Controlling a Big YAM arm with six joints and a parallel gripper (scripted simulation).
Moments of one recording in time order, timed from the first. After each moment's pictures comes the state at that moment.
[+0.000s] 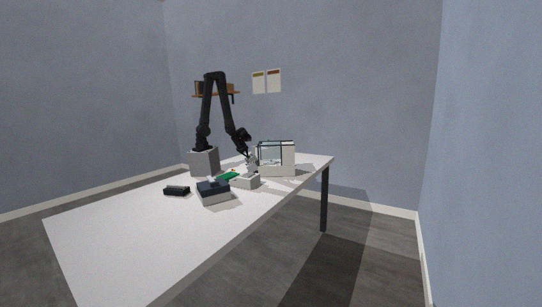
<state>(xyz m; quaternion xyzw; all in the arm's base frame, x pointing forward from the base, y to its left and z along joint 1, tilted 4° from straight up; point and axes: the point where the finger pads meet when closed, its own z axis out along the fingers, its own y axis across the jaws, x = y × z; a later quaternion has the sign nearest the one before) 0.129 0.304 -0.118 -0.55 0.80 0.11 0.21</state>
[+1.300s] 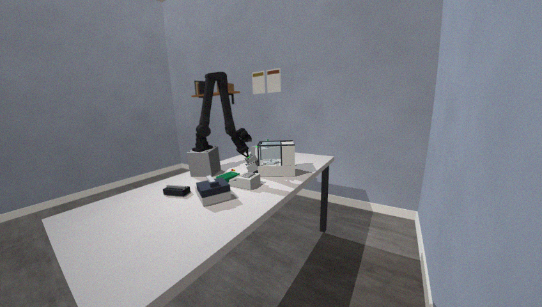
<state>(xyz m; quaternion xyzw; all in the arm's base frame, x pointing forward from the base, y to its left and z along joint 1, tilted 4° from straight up) 0.130 0.306 -0.123 -0.55 0.80 0.11 0.21</state>
